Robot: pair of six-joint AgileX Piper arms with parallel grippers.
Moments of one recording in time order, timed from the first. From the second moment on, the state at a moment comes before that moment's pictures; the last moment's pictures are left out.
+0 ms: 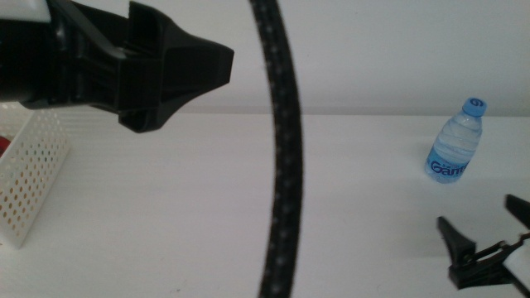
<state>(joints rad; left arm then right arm) -0.62 0.95 -1.20 -0.16 0.77 0.00 0.17 1.39 0.00 0.01 -1.04 -0.22</state>
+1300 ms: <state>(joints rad) -0.62 0.95 -1.20 -0.15 0.77 0.00 0.06 1.85 -0.39 0.27 -1.07 -0.26</state>
